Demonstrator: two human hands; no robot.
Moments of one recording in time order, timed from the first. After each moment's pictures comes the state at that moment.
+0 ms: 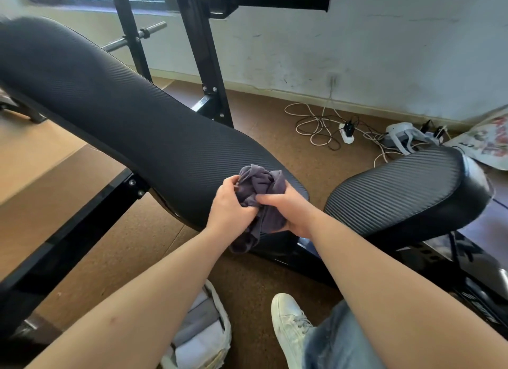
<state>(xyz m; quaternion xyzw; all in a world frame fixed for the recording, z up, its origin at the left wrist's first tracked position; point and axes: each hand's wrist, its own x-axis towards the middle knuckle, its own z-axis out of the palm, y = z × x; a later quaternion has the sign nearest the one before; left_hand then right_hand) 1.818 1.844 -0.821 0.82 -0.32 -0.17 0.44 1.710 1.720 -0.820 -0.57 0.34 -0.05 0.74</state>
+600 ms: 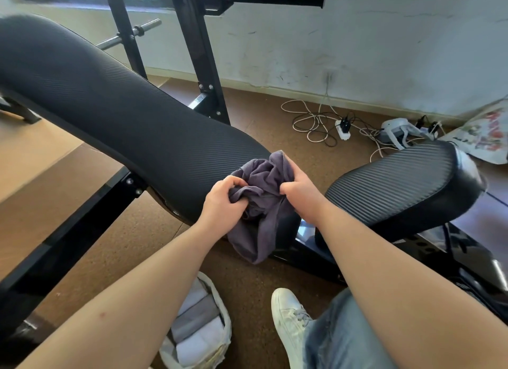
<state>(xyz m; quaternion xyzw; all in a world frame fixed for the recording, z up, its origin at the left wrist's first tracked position) 1.832 1.853 -0.826 0.79 -0.38 -0.16 0.46 1.700 1.701 -0.811 -0.65 0.29 -0.17 0.68</state>
